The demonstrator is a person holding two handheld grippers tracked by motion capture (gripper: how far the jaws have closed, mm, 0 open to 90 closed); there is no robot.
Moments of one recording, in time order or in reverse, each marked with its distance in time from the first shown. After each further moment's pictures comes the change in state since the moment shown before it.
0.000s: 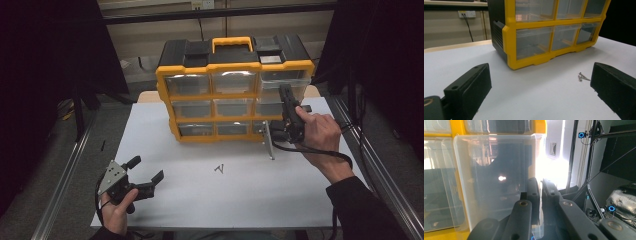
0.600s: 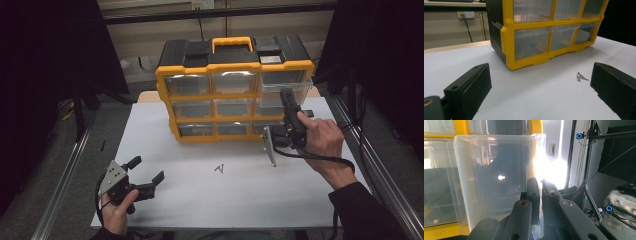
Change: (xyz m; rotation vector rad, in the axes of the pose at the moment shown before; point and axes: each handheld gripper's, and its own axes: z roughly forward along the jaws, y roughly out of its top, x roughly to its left) left arm -0.002 0.000 -0.001 0.003 0.001 0.007; right arm -0.002 0.000 -0.013 -0.006 -0.009 -0.005
